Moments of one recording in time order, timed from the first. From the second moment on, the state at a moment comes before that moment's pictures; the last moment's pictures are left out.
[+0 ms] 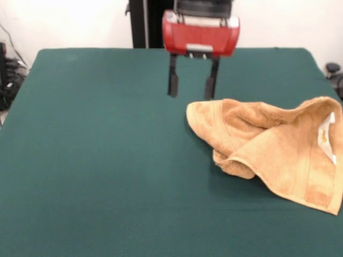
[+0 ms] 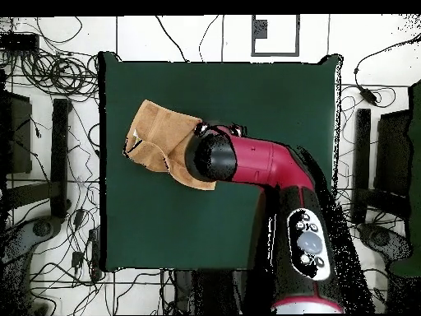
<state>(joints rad) -0.19 -0.69 0.02 1.56 -0.09 0.41 1.71</state>
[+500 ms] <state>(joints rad) -0.22 -0.76 0.03 1.62 -0.09 0.41 1.71</state>
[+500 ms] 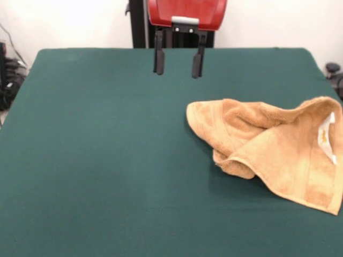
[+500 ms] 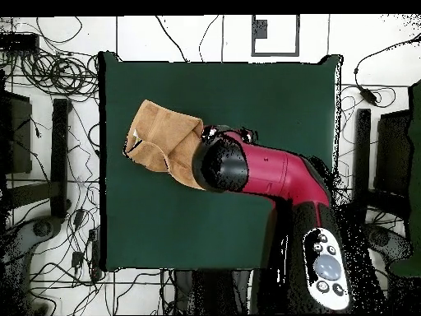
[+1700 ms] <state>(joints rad) -0.20 -0.77 0.03 1.68 -0.17 0.41 1.71</state>
